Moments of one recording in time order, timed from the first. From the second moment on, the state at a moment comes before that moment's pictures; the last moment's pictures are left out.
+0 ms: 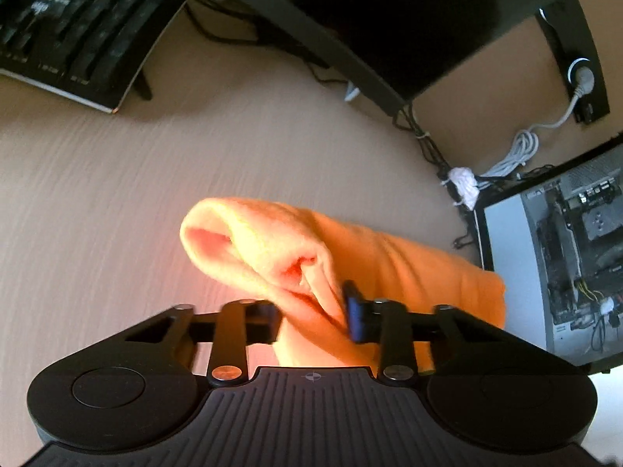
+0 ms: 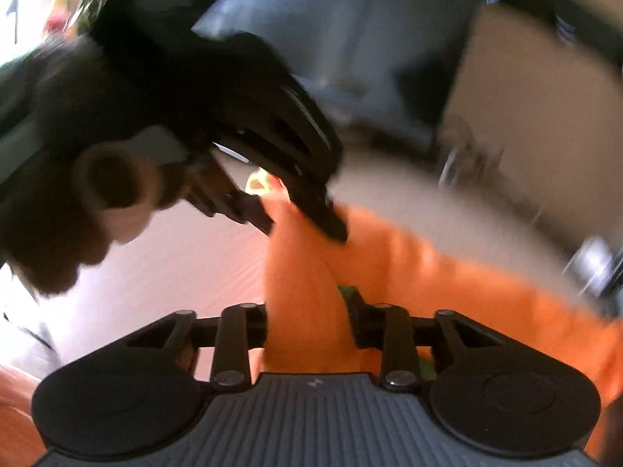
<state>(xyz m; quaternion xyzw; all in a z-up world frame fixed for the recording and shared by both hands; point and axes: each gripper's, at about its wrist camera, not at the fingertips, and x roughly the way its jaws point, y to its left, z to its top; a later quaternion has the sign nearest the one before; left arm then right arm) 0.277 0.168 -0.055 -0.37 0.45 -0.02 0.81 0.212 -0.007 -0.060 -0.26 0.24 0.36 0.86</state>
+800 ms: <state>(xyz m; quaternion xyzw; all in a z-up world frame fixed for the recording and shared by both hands) 0.284 0.145 0.022 -0.28 0.37 -0.13 0.88 0.319 -0.169 -0.064 0.27 0.45 0.21 0.83</state>
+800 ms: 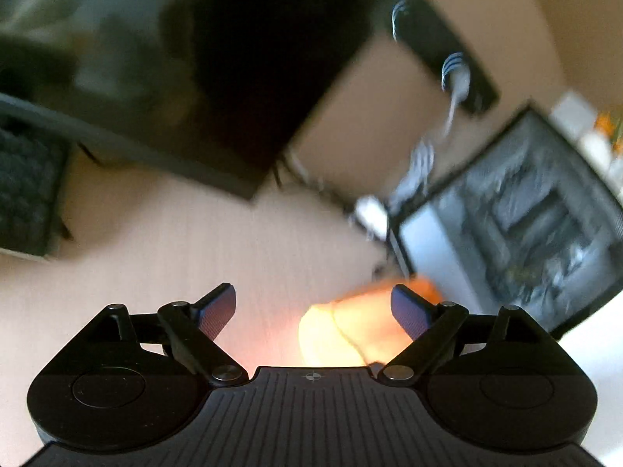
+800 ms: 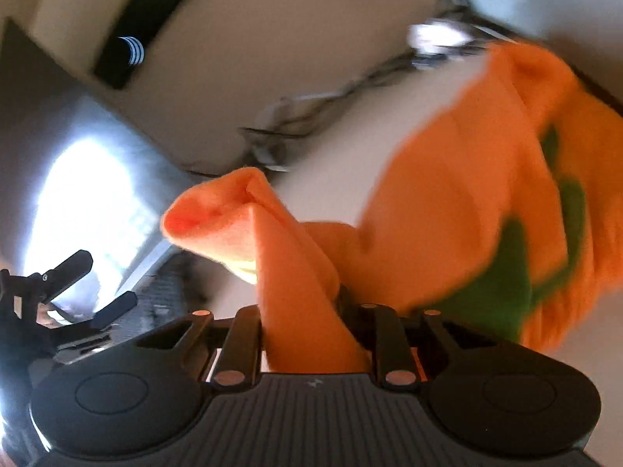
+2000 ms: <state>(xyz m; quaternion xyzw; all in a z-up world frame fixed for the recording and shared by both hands) 0.405 0.019 -0.046 -0.23 0.52 -0.08 0.82 0.272 -0.150 -0.021 -0.14 0.25 0.24 0.93</state>
